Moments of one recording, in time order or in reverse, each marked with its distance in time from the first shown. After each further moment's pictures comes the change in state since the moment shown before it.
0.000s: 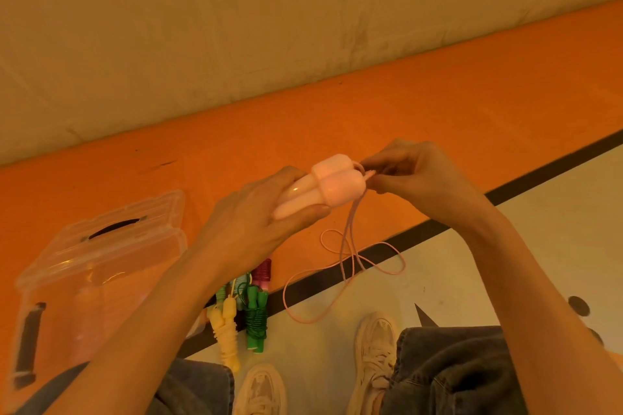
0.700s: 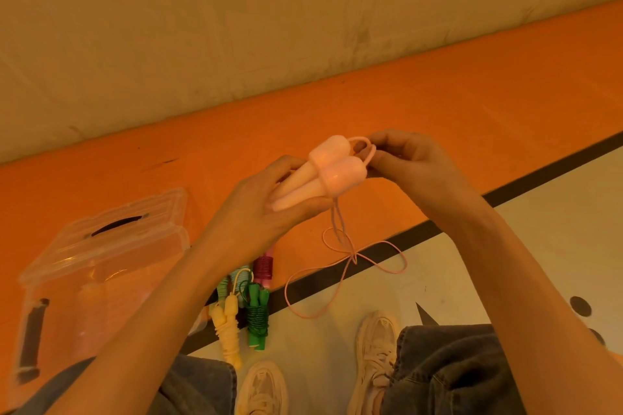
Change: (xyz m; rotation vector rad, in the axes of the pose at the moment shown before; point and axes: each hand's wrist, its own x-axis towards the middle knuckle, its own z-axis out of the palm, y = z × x) left_hand 0.002 0.002 -0.001 -0.360 0.050 -0.027; right_hand 0.007 -0.008 0.014 0.359 0.072 -0.005
